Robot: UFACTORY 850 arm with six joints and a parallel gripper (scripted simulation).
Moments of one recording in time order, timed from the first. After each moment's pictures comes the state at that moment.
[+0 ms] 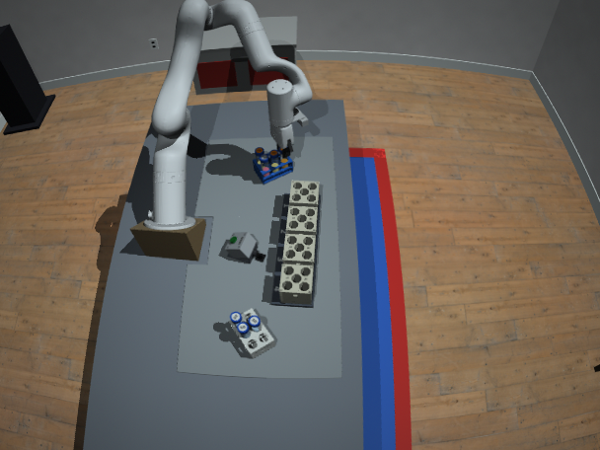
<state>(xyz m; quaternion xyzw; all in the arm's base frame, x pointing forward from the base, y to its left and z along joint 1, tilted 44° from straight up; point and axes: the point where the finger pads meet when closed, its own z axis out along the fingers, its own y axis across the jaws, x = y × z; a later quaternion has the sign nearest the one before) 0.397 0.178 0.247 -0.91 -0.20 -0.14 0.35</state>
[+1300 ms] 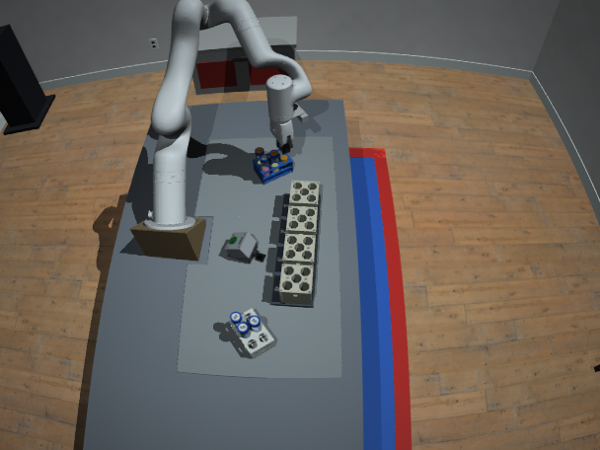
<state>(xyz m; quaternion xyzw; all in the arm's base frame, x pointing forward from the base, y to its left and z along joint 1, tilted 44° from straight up) 0.395 0.164 0.261 -0.91 -0.20 -0.14 0.35</state>
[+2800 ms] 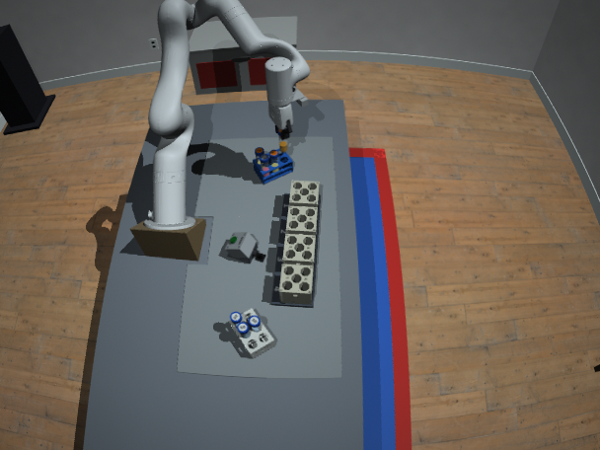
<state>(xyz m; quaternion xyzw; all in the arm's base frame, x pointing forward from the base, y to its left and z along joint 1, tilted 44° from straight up) 0.387 0.112 0.316 -0.91 -0.20 -0.14 0.35</state>
